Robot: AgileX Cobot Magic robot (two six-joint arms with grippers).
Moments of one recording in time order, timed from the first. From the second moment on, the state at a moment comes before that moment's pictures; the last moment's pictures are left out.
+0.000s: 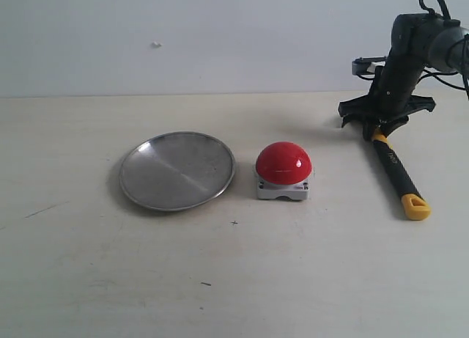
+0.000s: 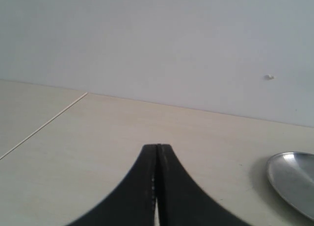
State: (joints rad) left arm 0.16 0.01 0.00 0.04 0.13 -0.11; right arm -0.13 2.66 -2.40 -0.02 1.21 0.00
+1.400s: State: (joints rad) left arm 0.16 0.01 0.00 0.04 0.13 -0.11; right arm -0.03 1.83 -1.39 0.46 0.72 -0.25
